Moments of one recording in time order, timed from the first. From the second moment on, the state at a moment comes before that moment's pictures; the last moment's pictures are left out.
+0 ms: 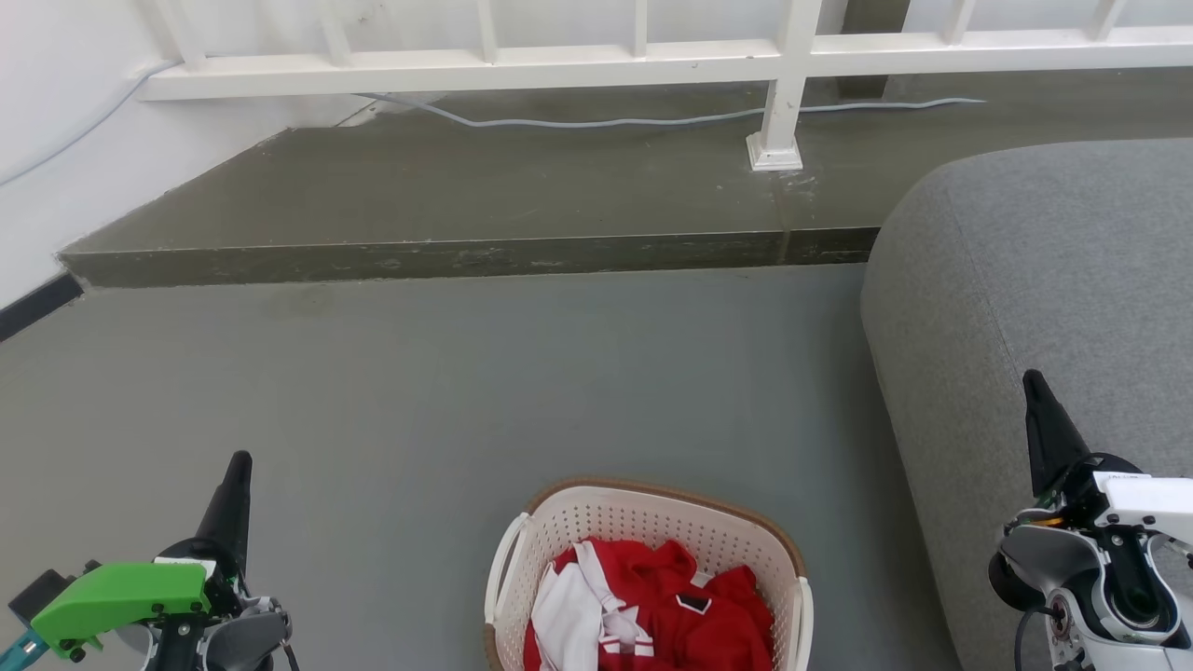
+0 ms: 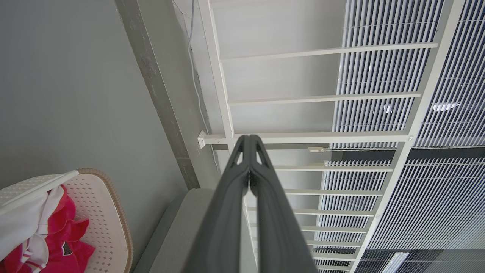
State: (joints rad) left arm -0.05 0.08 0.02 0.27 -1.67 -0.12 0.06; right arm -0.05 -0.06 -0.10 0.28 1.64 0.12 0.08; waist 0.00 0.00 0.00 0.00
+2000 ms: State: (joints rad) left arm 0.00 0.05 -0.06 0.26 -1.42 -0.12 -0.04; right arm 0.00 -0.09 0.01 0.23 1.45 0.12 -0.02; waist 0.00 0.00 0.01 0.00
